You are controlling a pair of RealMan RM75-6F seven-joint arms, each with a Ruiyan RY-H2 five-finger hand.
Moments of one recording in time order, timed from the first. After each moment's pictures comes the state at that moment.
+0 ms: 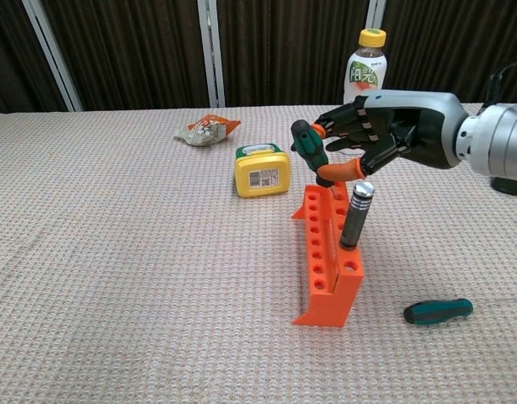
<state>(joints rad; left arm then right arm) -0.17 -1.10 0.01 -1.64 1.55 1.39 0.08 0.75 -1.38 0.23 -1.61 -1.34 0.75 0.70</state>
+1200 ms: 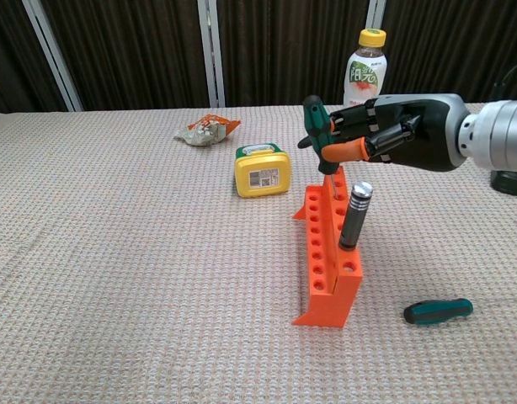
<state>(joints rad) -0.15 -1.10 0.01 -1.61 1.57 1.42 0.04 0.74 -1.35 0.28 -1.59 -1.31 0.61 1.01</state>
